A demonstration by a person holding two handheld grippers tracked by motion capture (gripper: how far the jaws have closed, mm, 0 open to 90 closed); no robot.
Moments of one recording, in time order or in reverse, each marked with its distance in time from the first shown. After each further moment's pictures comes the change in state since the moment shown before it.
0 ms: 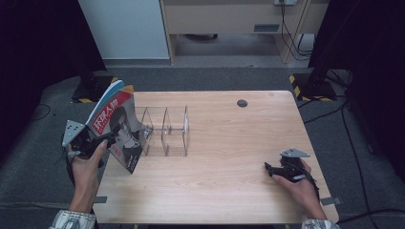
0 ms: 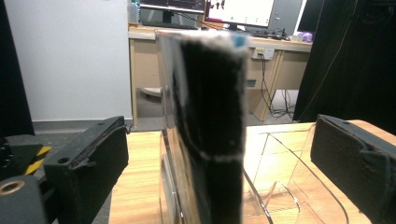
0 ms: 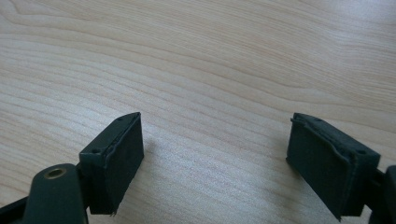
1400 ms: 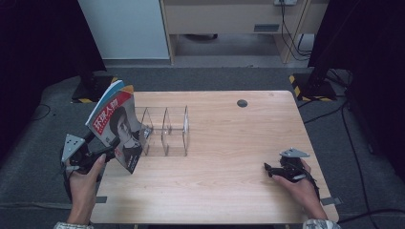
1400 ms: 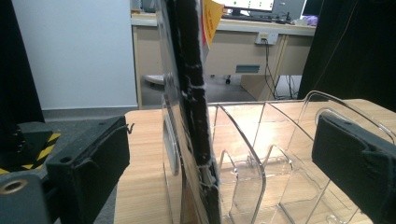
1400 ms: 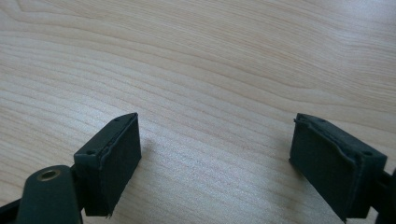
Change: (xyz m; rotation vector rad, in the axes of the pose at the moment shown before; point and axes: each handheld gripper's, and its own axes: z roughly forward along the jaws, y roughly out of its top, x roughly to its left) left arm -0.009 -0.023 -0.028 0.048 0.015 0.016; right arm 0.001 0.000 0.001 0.003 0.009 -0.001
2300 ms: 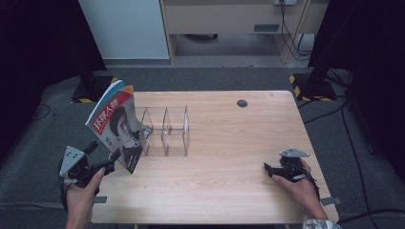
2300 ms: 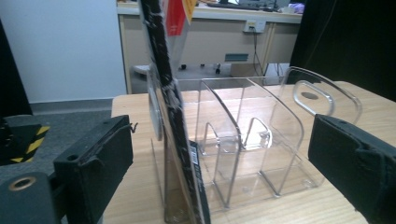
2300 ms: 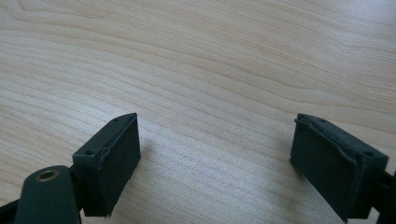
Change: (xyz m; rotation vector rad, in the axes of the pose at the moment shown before) left arm -0.009 -0.018 -0.028 0.036 -0.052 0.011; right arm 0.000 0.000 0.000 0.001 0.004 -0.005
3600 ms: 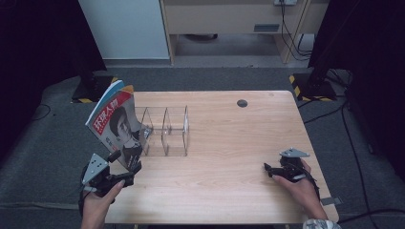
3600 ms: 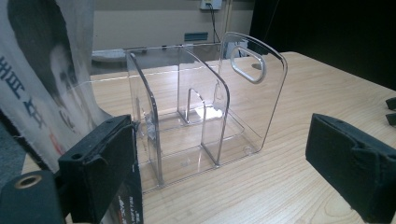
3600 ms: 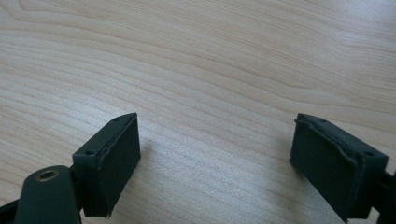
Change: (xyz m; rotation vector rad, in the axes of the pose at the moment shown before) left arm -0.046 -0.020 0.011 0.079 -0.159 0.049; right arm 0.000 0.000 0.000 0.001 0.000 0.001
